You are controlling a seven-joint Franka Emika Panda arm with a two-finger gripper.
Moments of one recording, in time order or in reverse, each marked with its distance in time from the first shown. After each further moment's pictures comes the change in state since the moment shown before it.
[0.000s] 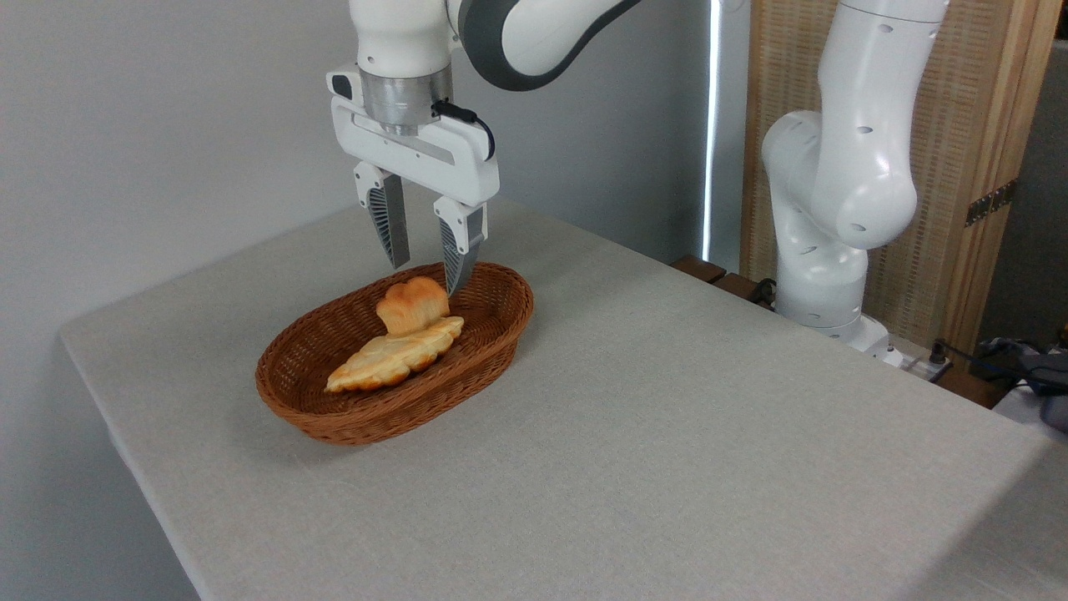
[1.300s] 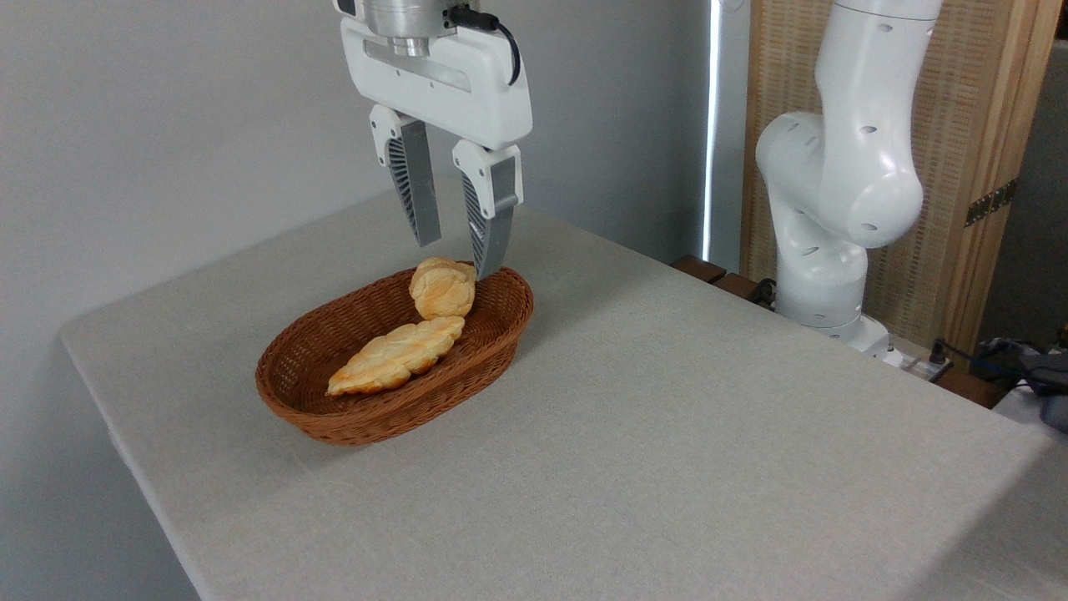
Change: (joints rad) arm 0.110 0.024 0.136 0.308 0.122 -0.327 0.384
